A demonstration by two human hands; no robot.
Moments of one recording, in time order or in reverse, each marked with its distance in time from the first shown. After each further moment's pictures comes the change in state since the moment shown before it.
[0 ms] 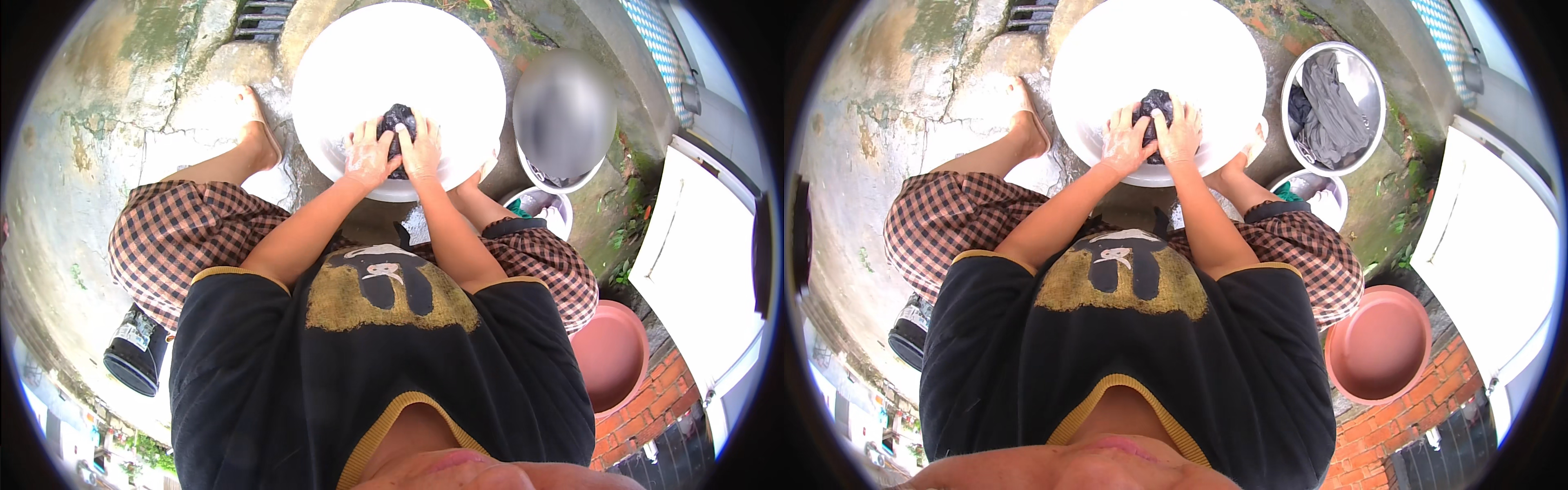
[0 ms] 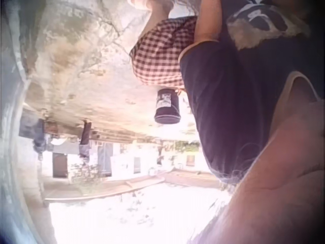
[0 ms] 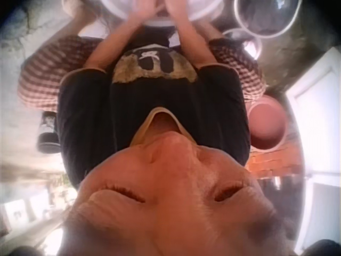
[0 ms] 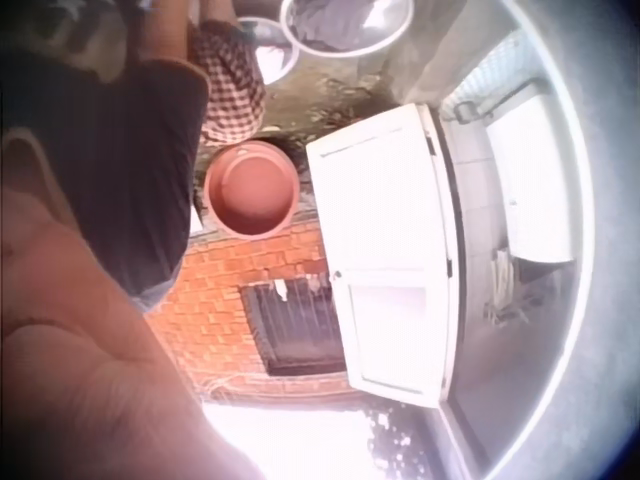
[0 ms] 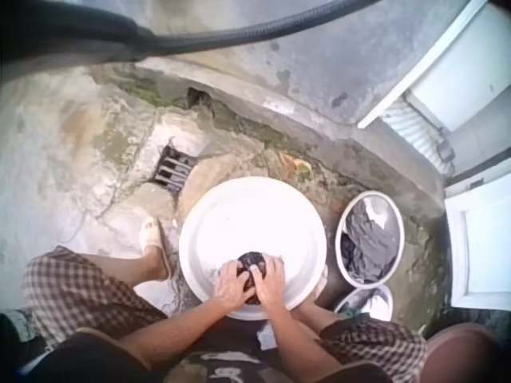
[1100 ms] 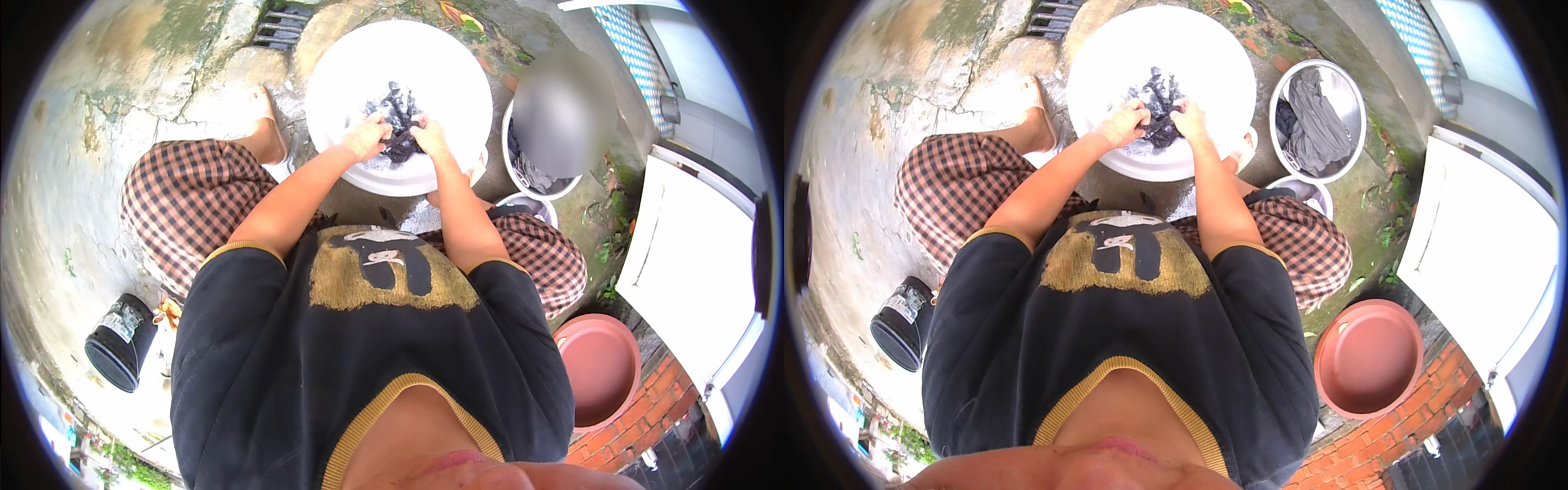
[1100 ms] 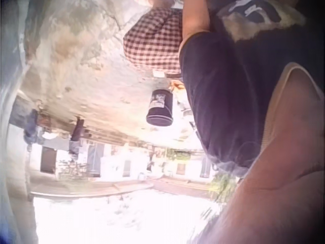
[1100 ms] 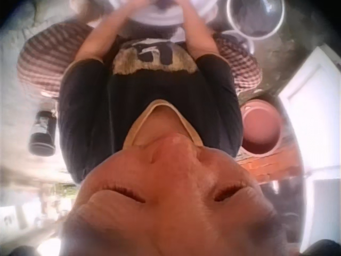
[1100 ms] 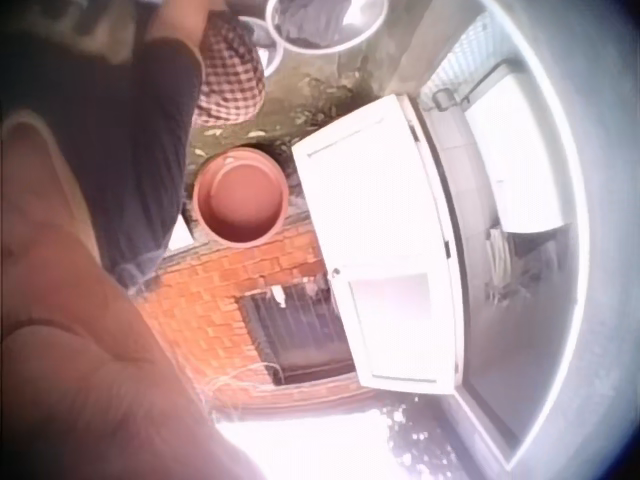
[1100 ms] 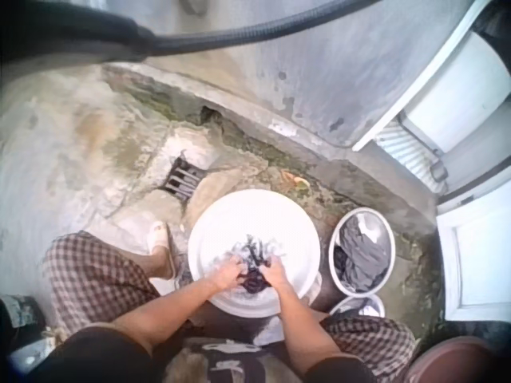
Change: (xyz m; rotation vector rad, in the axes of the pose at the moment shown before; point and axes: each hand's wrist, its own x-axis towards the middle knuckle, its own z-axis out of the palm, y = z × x) left_hand 0.041 -0.012 -0.022 -0.258 -0.390 0.166; right_hand 0.075 0.082 -0.005 0.315 -0.242 0.017
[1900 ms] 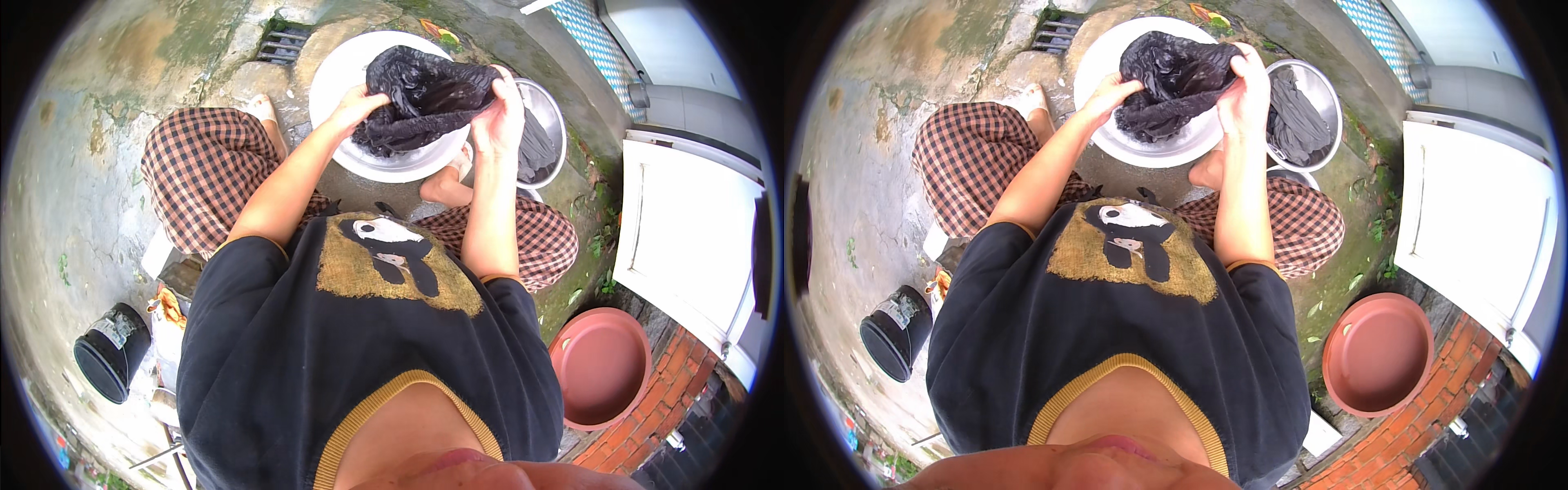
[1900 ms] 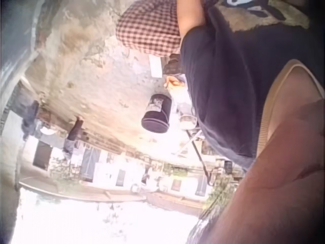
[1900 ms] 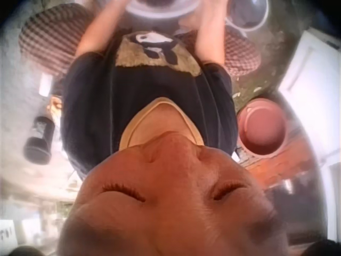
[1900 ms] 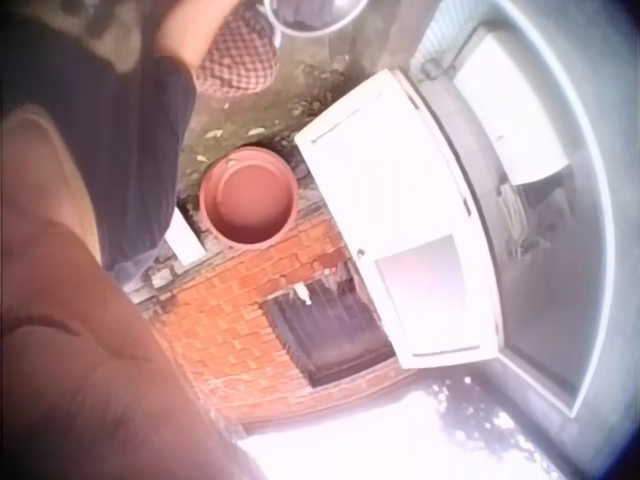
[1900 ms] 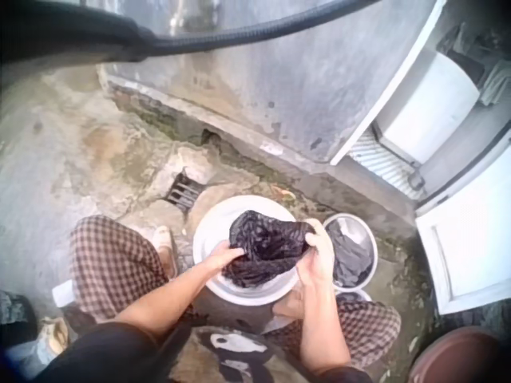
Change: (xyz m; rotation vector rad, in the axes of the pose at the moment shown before) left_hand -0.044 0.052 -0.068 -1.217 0.331 -0.113; right_hand -0.153 -0.268 -0.133 1.222 -0.059 -0.459
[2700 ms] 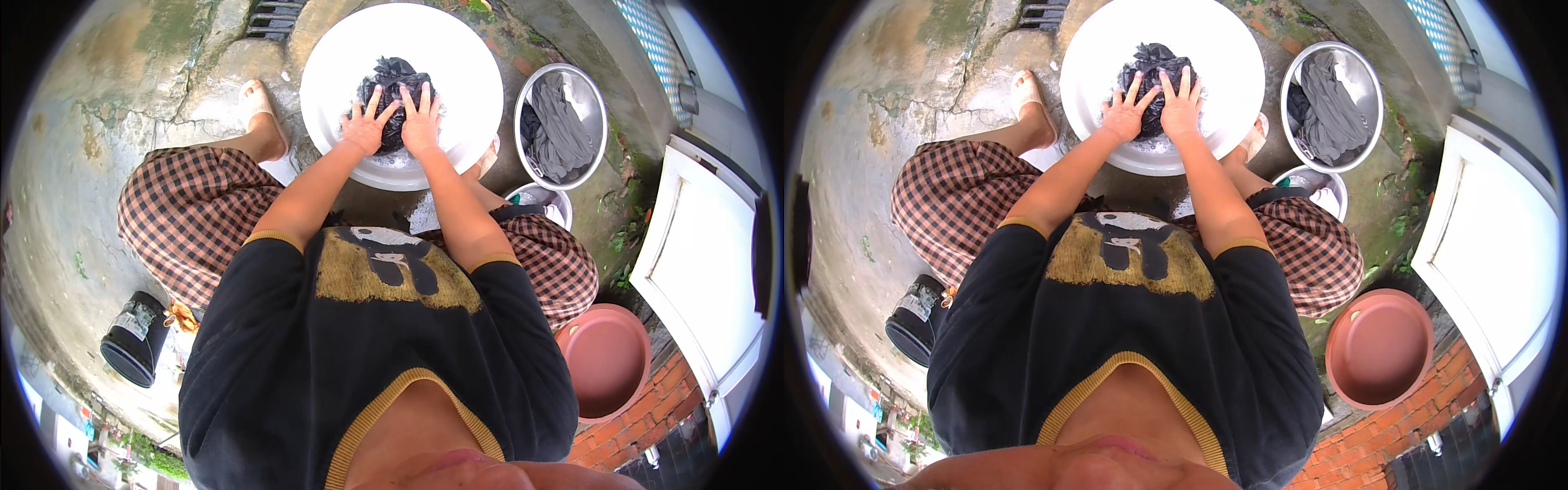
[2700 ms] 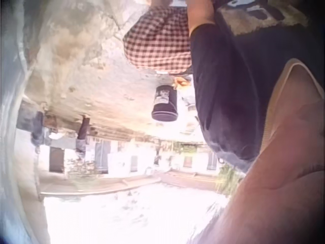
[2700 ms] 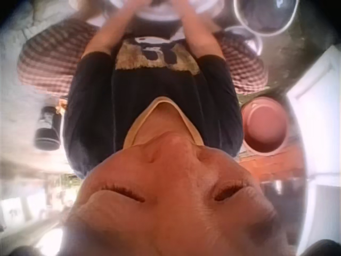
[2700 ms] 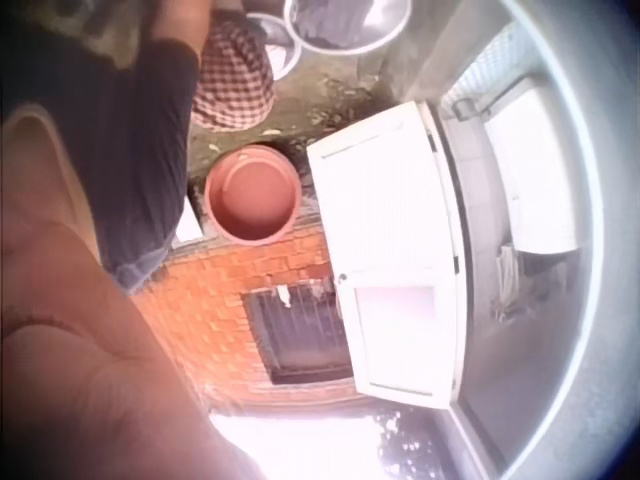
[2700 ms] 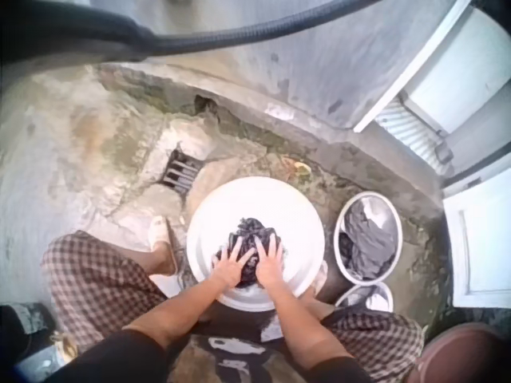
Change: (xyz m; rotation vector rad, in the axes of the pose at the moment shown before) left_hand 0.041 -0.119 -0.022 1.758 -0.134 -0.180; right_hand -0.011 0.245 -0.140 -1.820 -0.154 0.227
